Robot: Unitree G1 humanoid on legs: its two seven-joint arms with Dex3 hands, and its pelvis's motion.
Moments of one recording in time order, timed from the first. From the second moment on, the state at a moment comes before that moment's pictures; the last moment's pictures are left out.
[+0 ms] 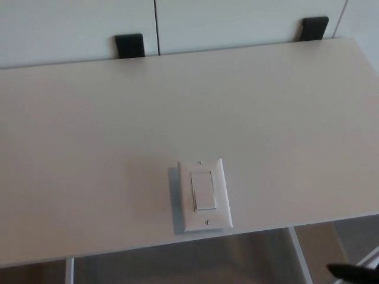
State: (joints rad) left_arm 0.31 0.40 -0.07 0.34 -0.04 0.10 -0.37; right_arm 0.87 -0.28 -0.08 -0.48 -0.08 -0.57 0.13
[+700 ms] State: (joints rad) left_arm 0.28 0.40 -0.07 0.34 -0.04 0.10 -0.37; right_arm 0.39 -0.26 -0.03 -0.65 -0.42 -0.53 0.12
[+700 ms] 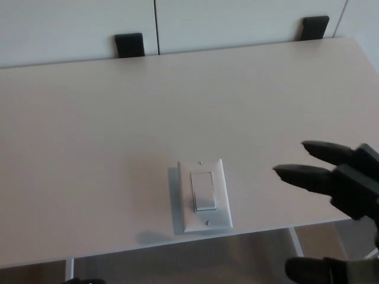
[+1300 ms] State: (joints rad) left_arm 0.28 0.40 -0.09 0.32 -0.04 0.10 -0.37; right_arm 0.11 -0.26 0.18 -0.48 -0.74 -0.42 0.12
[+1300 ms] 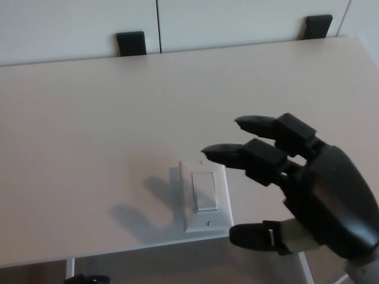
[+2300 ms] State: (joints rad) left_arm 0.26 0.41 -0.11 0.31 -0.04 0.12 -0.37; right_arm 0.05 -0.28 0.50 -0.27 -1.29 -0.14 0.14
